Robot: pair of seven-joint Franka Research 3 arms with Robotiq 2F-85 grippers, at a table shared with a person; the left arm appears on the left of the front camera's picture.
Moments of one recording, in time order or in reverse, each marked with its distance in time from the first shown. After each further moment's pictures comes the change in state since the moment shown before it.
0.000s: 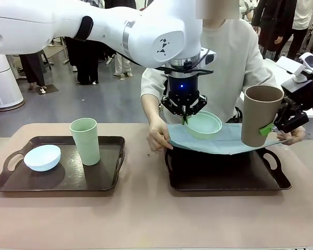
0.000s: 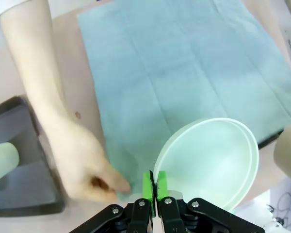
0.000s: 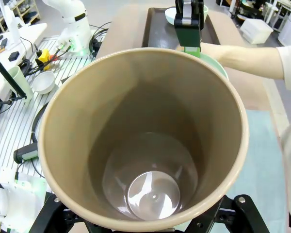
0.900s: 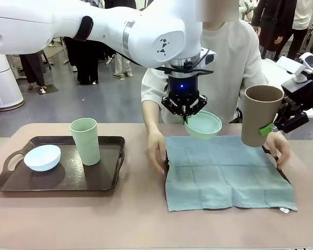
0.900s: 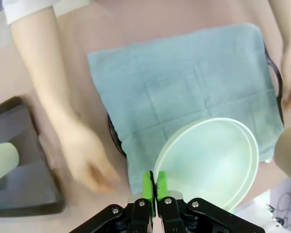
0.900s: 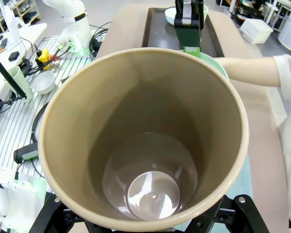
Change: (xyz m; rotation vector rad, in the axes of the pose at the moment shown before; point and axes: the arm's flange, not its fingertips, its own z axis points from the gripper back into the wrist) left arm 0.000 0.000 0.000 0.000 0.000 0.000; right arm 0.000 0.000 0.000 0.000 0.000 0.000
